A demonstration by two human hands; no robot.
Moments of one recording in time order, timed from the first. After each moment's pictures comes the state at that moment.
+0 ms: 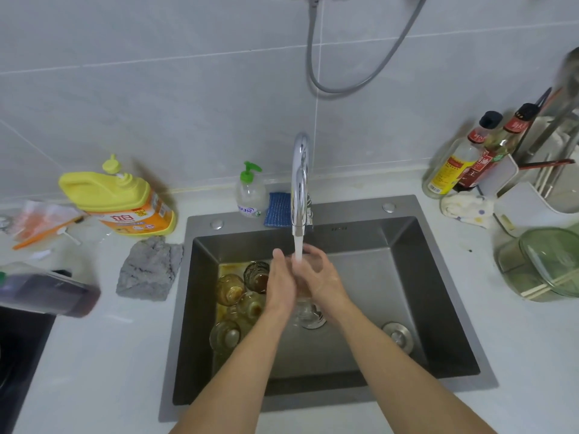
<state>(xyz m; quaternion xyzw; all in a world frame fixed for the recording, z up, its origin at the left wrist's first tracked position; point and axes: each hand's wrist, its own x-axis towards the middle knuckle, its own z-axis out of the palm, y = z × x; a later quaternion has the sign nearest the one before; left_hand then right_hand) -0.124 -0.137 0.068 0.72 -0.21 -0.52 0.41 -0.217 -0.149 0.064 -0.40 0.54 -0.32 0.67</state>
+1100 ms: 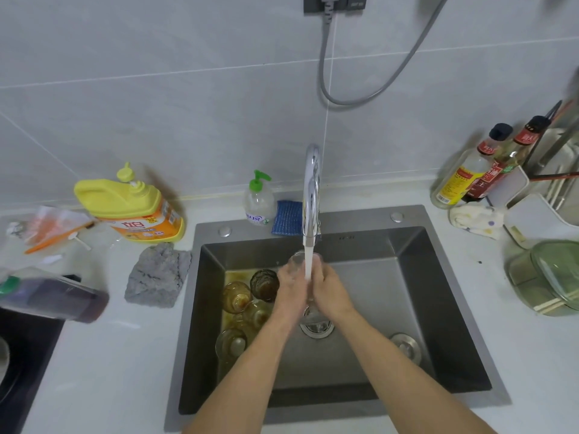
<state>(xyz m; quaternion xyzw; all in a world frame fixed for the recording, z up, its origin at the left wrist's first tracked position) -0.121 -0.138 0.081 0.67 -0.29 -0.55 0.40 -0.202 -0.156 0.075 -0.47 0.66 -0.19 0.55</state>
